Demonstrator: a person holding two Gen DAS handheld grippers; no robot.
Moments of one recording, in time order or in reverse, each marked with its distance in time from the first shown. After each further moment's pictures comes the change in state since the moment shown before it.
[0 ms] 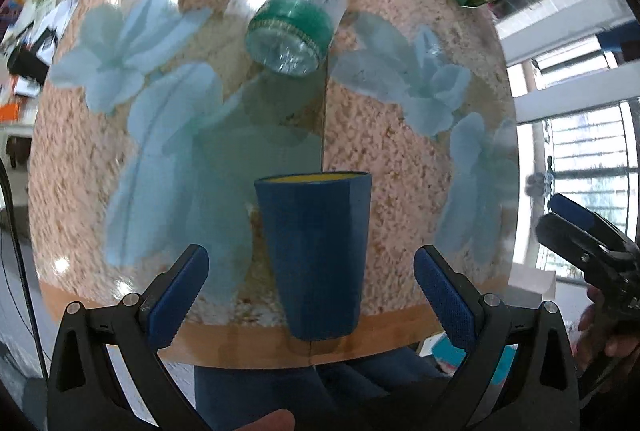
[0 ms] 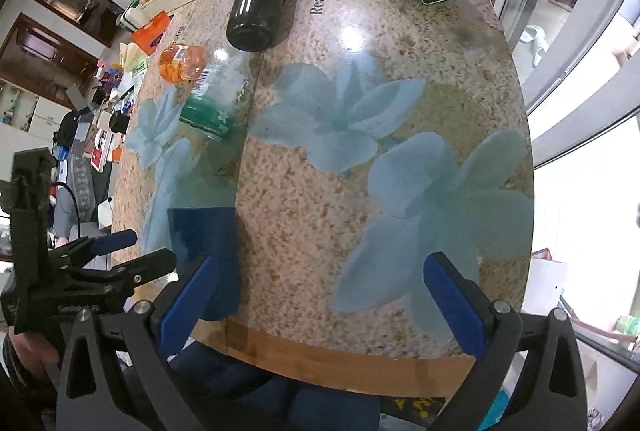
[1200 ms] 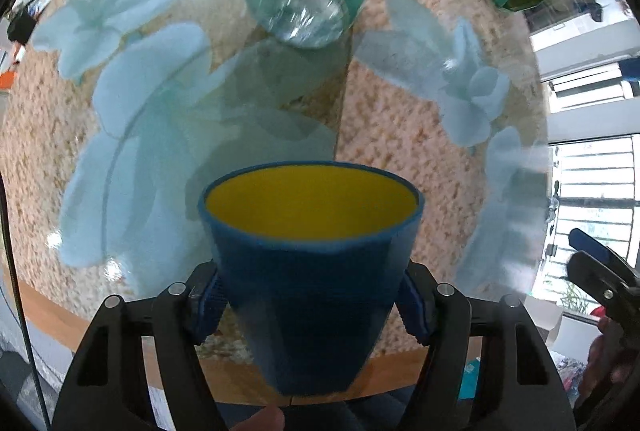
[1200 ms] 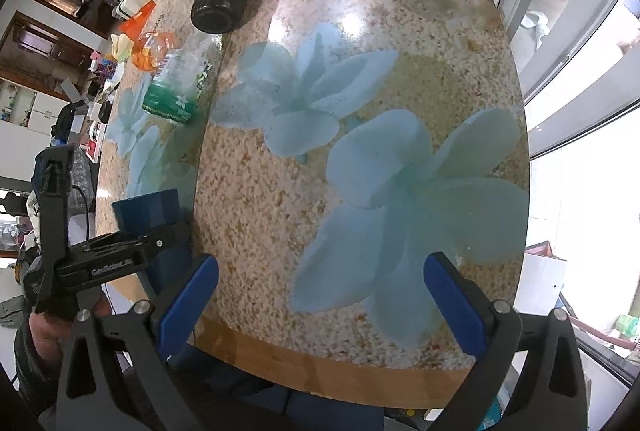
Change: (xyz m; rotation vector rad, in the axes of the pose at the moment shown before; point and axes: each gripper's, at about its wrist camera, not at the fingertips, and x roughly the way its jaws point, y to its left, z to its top) left arm 0.049 0.000 0.003 -0.076 -0.020 -0.001; right arm 0.014 -0.041 -0.003 -0.001 0.049 0.014
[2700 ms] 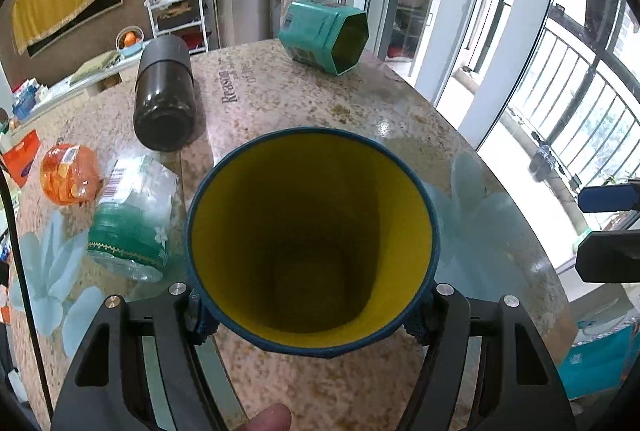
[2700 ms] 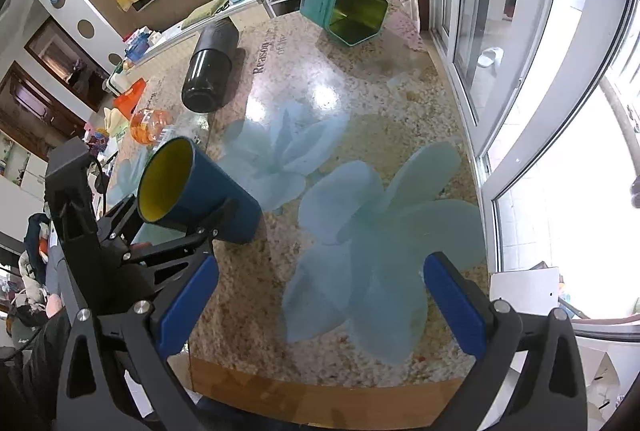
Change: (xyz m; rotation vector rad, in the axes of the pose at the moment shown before) left arm 0.000 -0.108 0.000 0.587 -0.524 -0.006; right arm -0.034 -0.013 -0.032 0.102 -0.302 -0.051
